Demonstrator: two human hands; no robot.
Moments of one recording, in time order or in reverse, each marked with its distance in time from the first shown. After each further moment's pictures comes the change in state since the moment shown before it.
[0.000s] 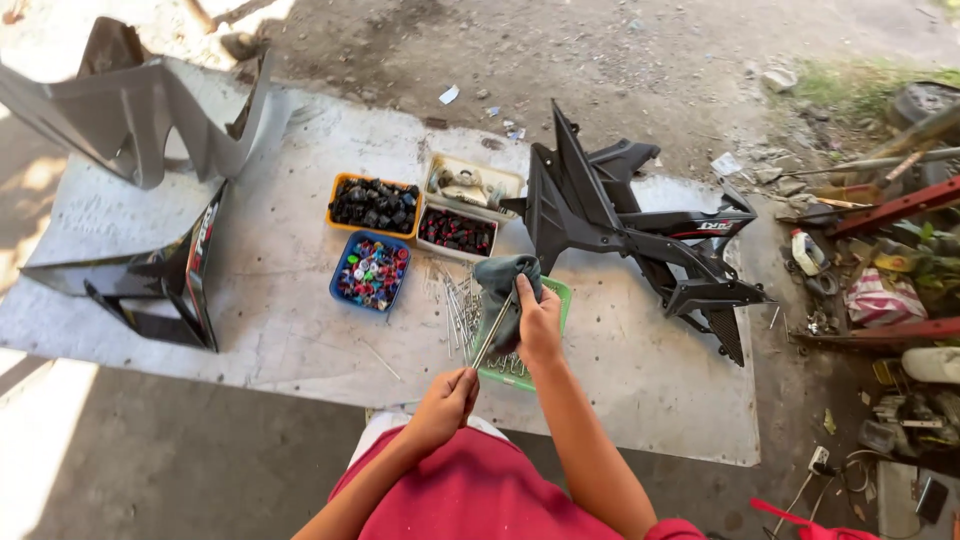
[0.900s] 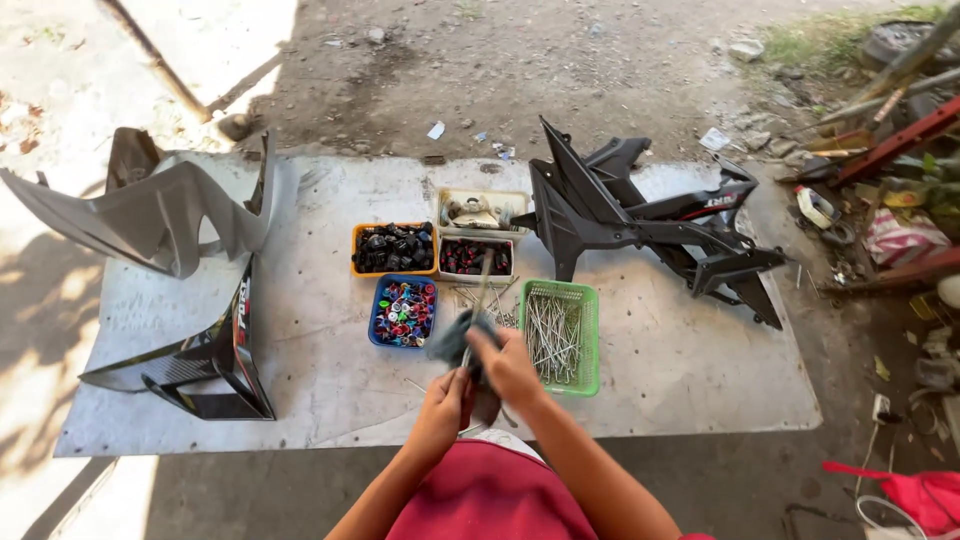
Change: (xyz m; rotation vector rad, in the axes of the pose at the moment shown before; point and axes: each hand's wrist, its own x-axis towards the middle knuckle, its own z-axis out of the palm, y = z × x) left_hand -0.014 0.061 -0.093 0.015 0.033 0.036; right_hand -0.075 0.022 0.118 -0.389 -0.190 -0.027
